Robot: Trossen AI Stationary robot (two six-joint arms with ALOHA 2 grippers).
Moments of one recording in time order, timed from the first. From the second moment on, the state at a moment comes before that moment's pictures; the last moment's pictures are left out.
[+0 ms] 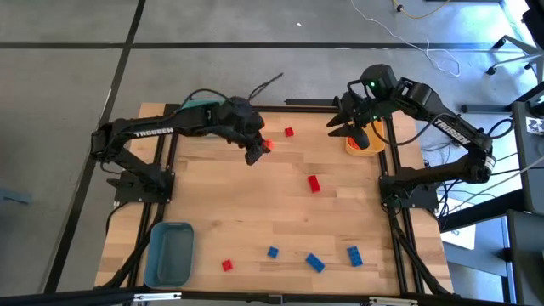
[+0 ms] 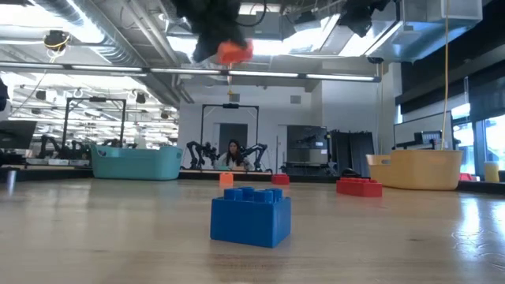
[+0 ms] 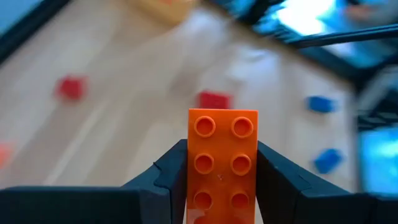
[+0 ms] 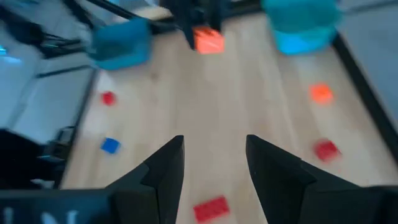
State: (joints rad) left arm 0.29 1.45 1.33 -0.51 0.23 -0.30; right arm -0.58 1.22 1.44 -0.98 -0.63 -0.22
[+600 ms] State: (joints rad) left arm 0.33 1.45 1.33 -0.34 0.50 -0.34; right arm -0.32 1.24 1.19 -0.36 -0.31 -0.69
